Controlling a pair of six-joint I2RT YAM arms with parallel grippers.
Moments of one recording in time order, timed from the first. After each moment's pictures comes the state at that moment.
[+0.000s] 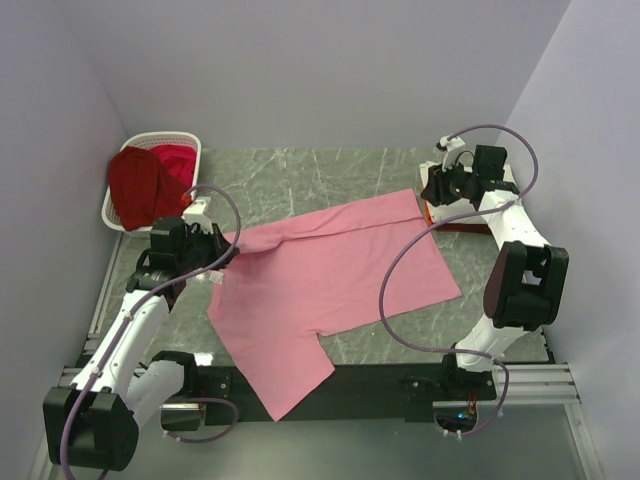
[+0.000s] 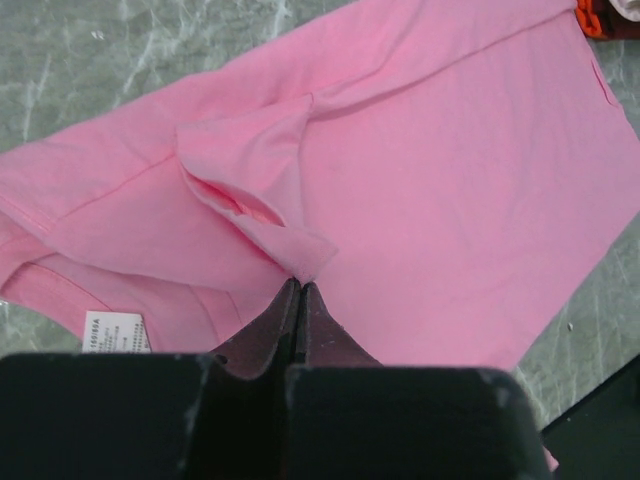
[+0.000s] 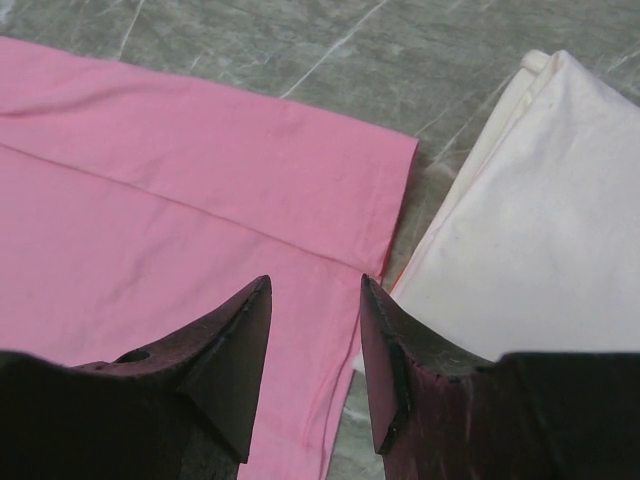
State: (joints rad) left arm -0.11 0.93 0.64 -0.24 0.41 -0.21; right arm -0.14 1.68 1.30 -0.34 -0.57 -0.39
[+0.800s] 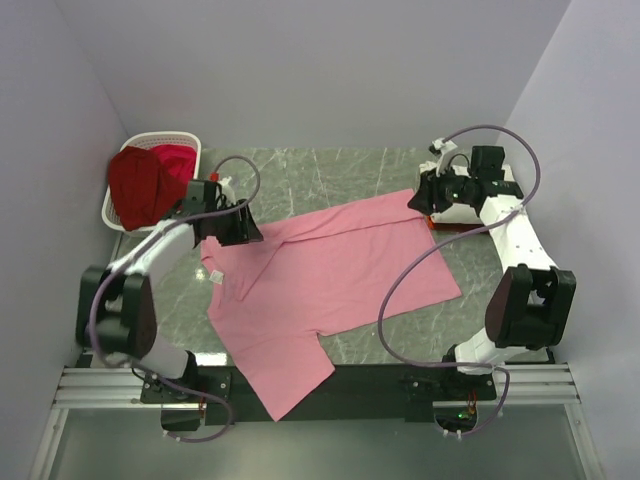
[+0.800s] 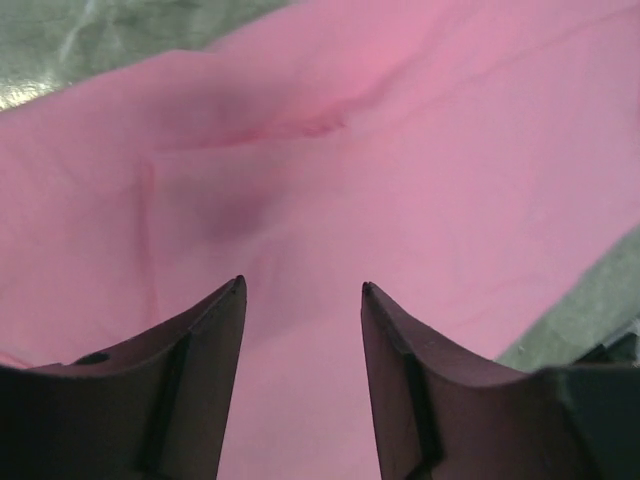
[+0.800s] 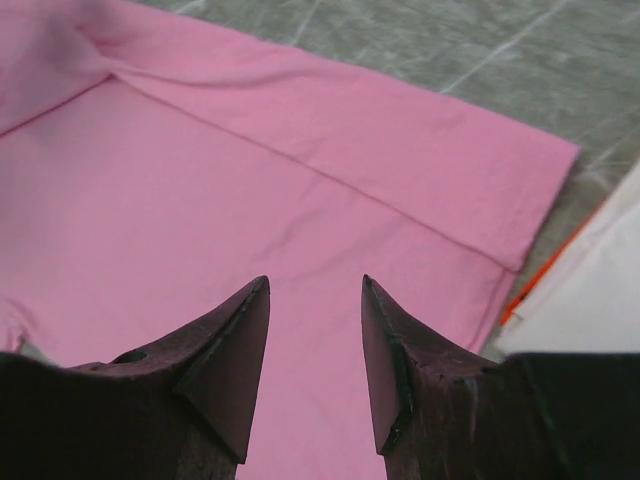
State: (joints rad) left arm -0.16 1.44 0.97 -0.36 0.42 -0.35; right arm -0.10 1.55 1.30 -0.55 -0.73 -0.37
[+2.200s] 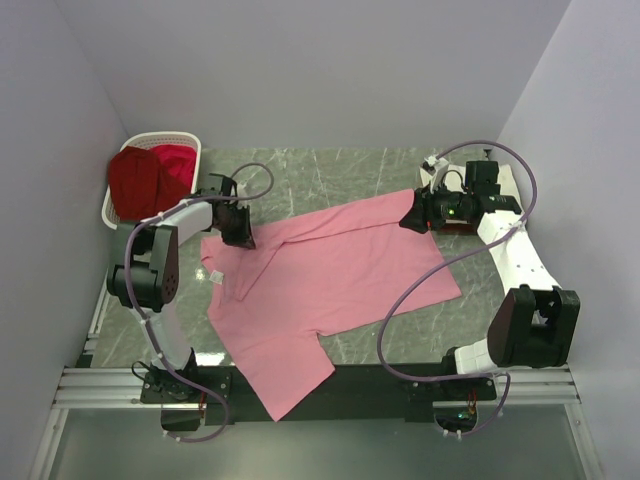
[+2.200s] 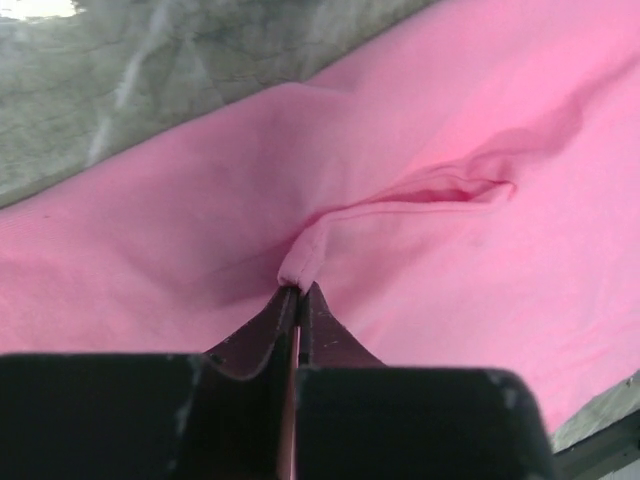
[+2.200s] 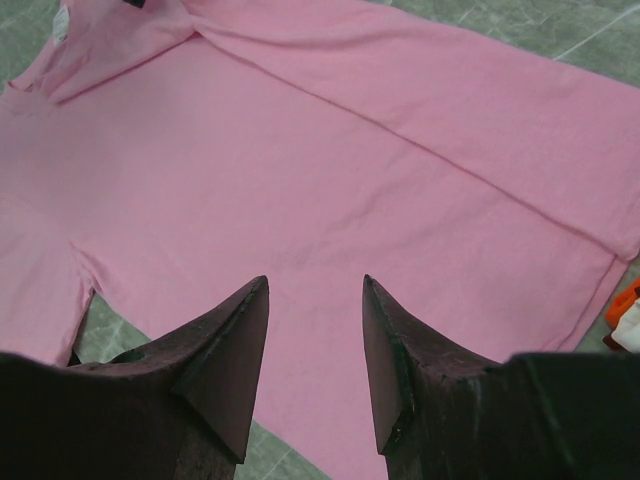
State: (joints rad) left arm -0.16 1.86 1.20 -0.48 0.31 -0.21; right arm -0.06 1.43 1.17 -0.62 -0.82 -0.38
